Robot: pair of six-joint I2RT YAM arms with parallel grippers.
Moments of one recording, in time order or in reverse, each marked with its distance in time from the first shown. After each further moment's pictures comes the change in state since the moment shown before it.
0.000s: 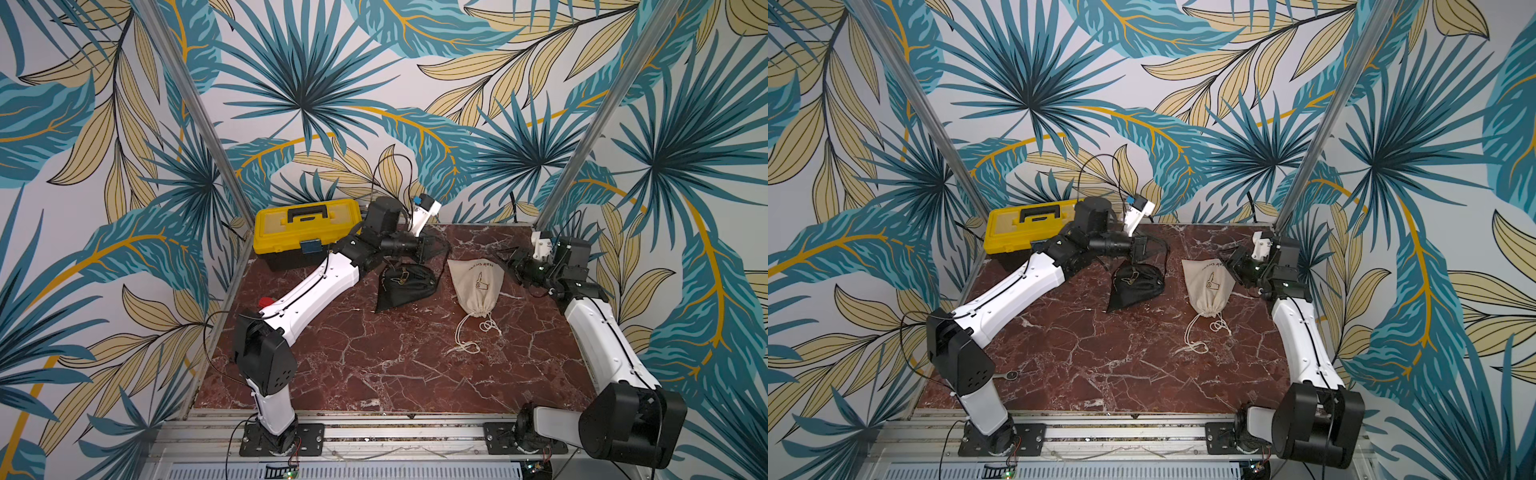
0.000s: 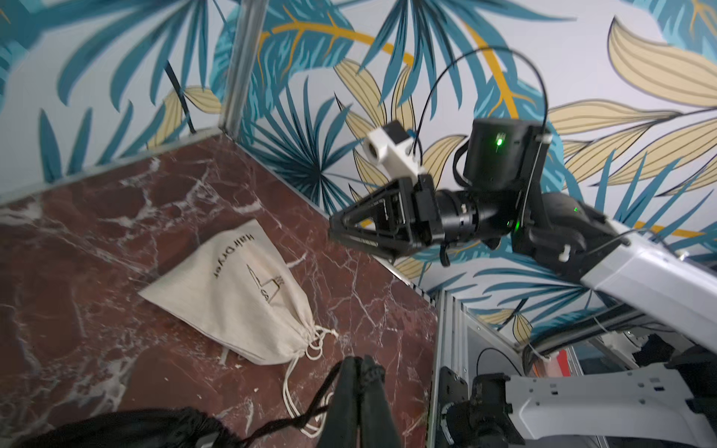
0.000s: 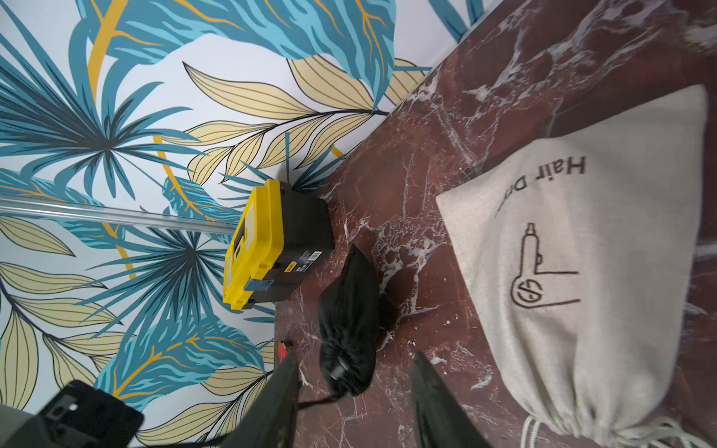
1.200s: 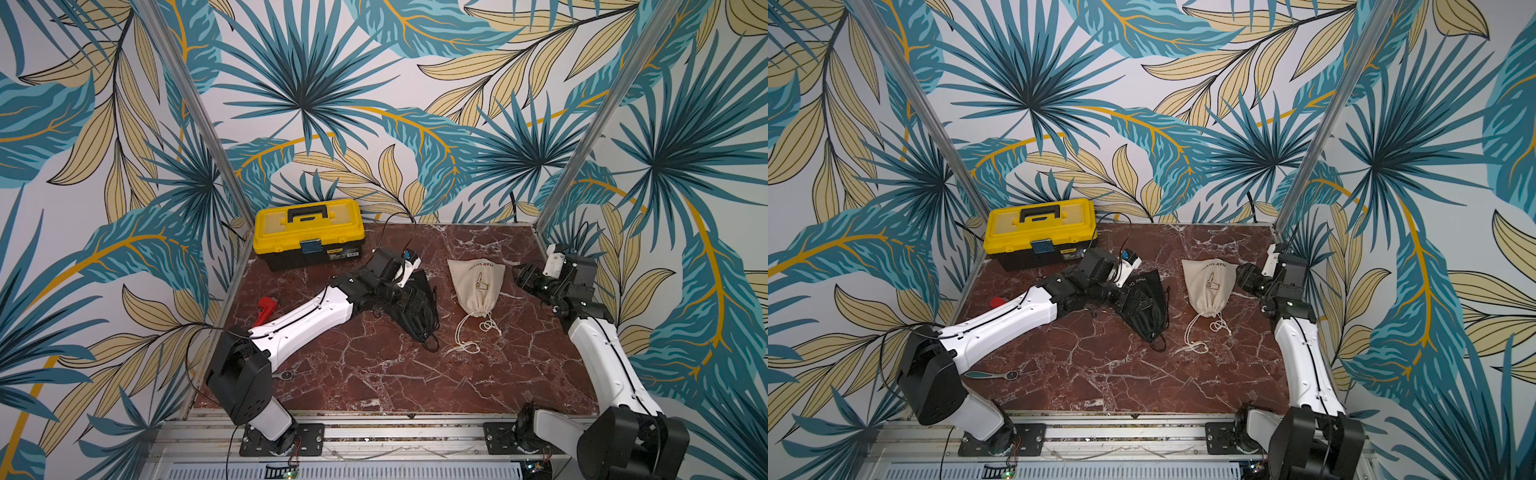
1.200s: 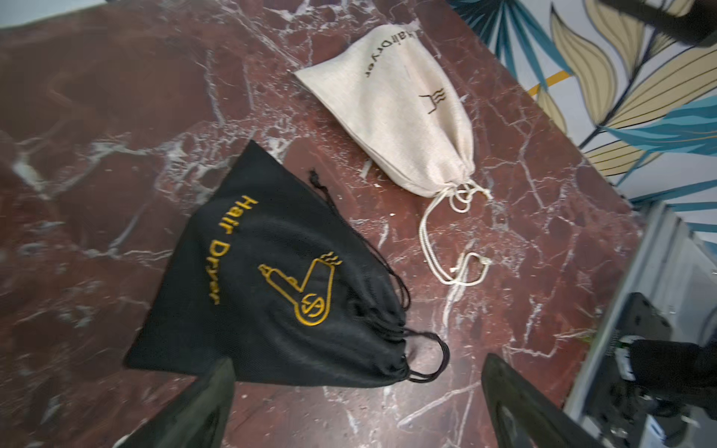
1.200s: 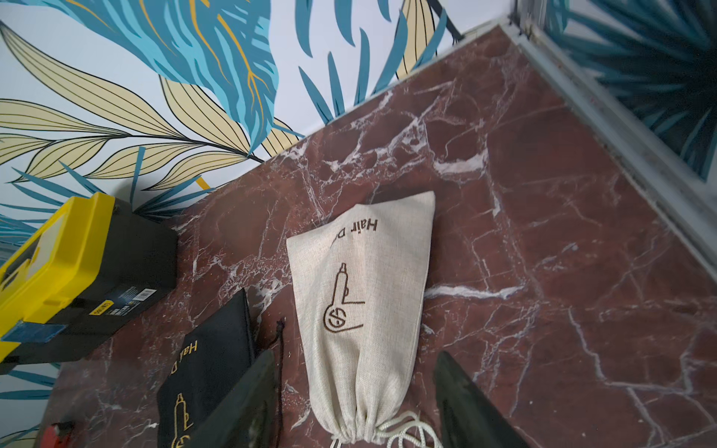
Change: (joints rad) left arm -0.076 -0.210 -0.406 -0.179 -0.555 0.167; right arm -0.017 -0.147 -0.157 0.026 0.389 -0.403
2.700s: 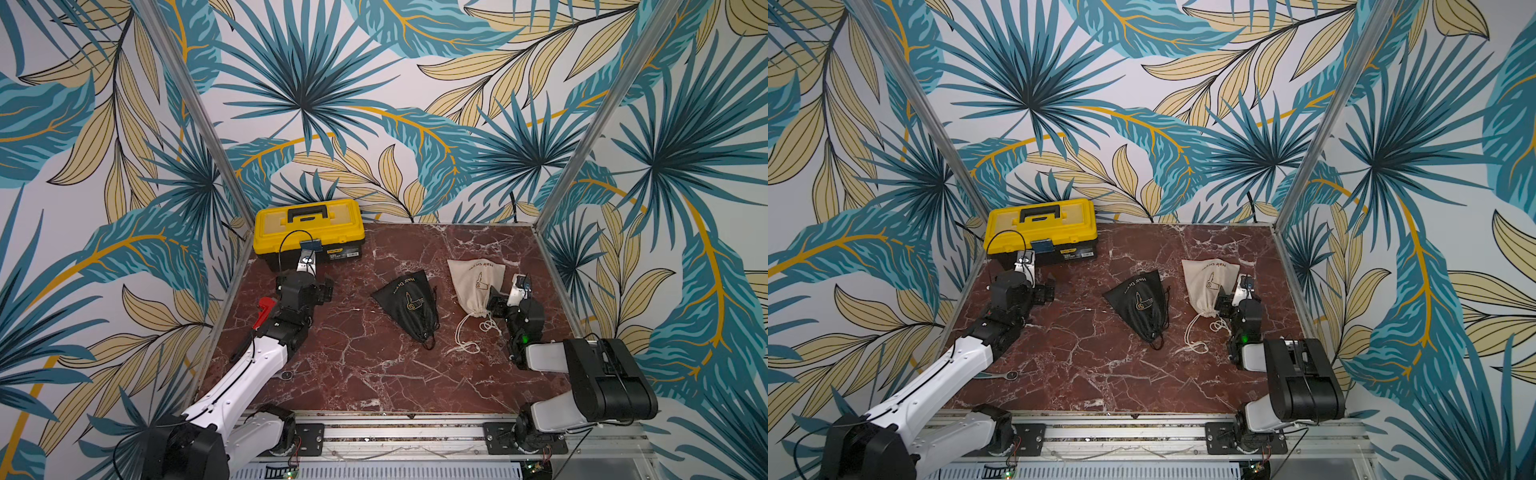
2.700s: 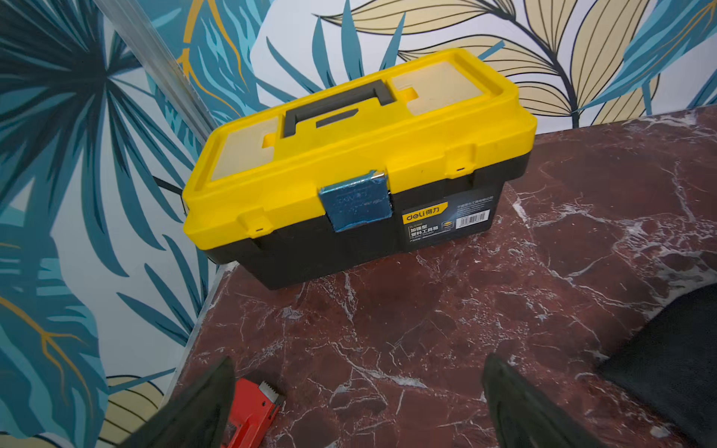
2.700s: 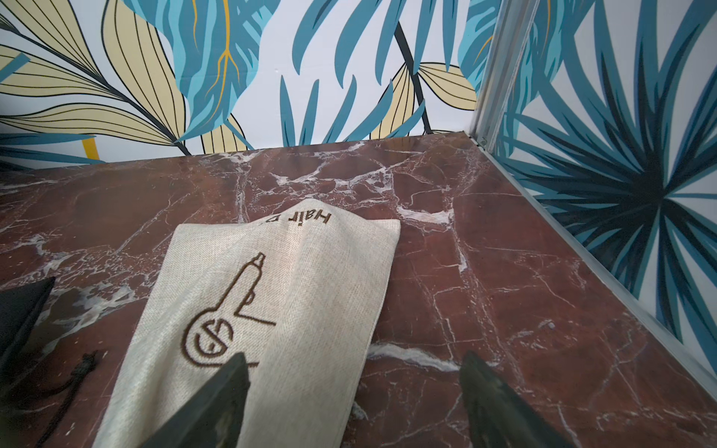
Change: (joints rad) left arm 0.480 -0.475 -0.645 0.536 -0.501 0.221; right arm 0.193 0.369 -0.597 1.265 0.373 -0.272
